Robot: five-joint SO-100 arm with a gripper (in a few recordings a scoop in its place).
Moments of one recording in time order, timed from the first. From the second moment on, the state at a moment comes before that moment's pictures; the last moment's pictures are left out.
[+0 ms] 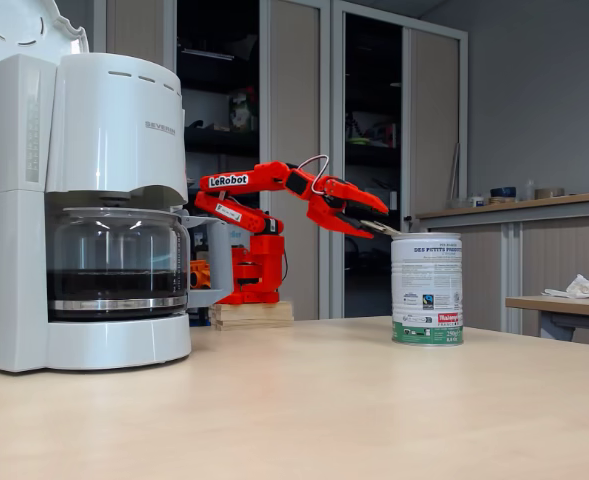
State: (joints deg) arm -37.2 157.0 155.3 36.0 -0.4
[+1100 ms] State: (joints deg) arm -38.1 150.2 155.1 25.5 -0.4
